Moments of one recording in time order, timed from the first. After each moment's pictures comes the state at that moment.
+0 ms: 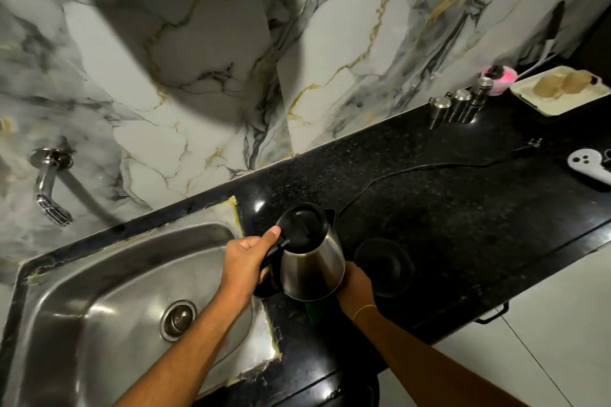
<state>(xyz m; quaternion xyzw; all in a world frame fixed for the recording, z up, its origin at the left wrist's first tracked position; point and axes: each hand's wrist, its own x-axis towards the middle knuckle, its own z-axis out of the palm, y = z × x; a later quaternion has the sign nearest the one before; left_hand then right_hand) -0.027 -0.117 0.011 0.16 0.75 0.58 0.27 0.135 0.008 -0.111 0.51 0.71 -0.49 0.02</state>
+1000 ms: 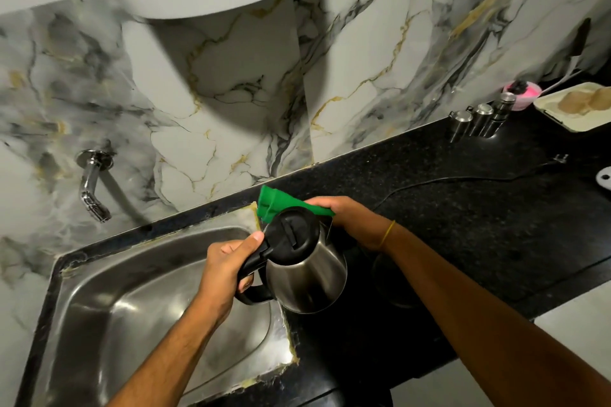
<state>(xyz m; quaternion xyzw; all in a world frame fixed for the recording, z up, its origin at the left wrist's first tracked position) -0.058 -0.175 0.053 0.18 0.70 0.63 0.28 0.047 0.076 0.036 0.14 0.78 -0.61 -0.04</state>
